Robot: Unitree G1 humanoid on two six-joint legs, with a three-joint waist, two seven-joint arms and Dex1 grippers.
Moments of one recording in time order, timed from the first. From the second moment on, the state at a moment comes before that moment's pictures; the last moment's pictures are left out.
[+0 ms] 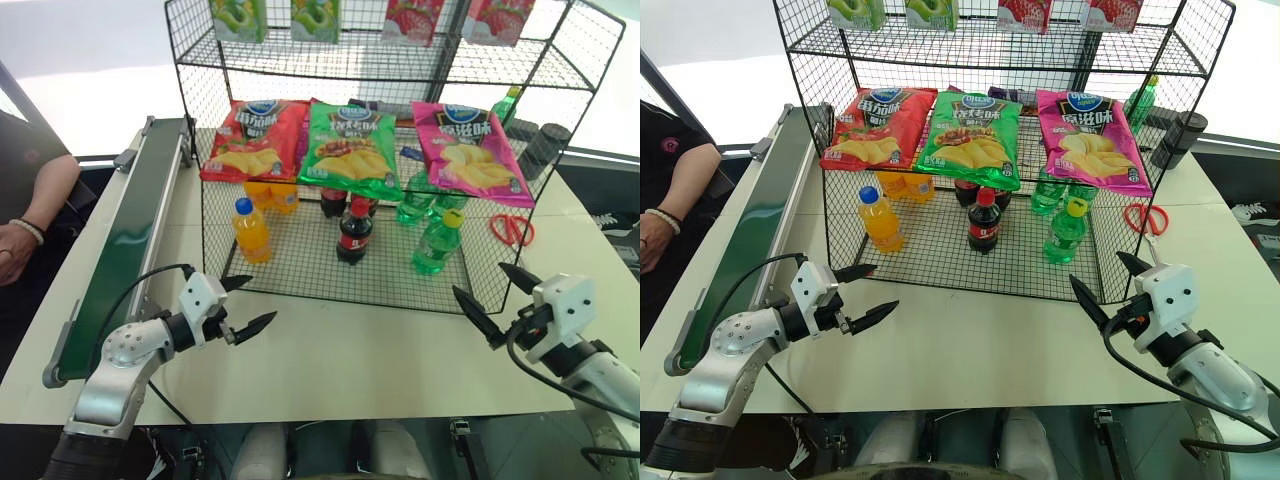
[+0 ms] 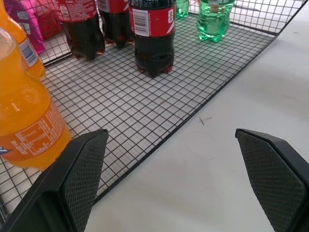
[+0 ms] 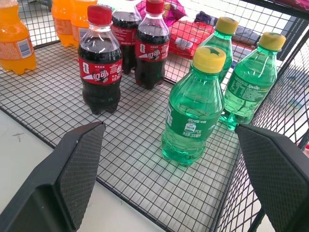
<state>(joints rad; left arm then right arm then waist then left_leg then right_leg) 0.03 0.58 0.02 -0.17 -0.33 0.12 -0.85 0.33 -0.53 -0.39 -0.57 0.42 0.30 0.54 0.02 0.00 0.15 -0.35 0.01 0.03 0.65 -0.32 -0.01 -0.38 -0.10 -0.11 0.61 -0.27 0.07</state>
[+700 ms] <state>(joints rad) 0.02 0.58 0.02 -0.18 -0.32 0.13 -0.82 0.33 -0.53 -0.39 -0.51 0.41 0.24 0.57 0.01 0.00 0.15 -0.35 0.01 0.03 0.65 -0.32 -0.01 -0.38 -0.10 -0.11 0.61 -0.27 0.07</state>
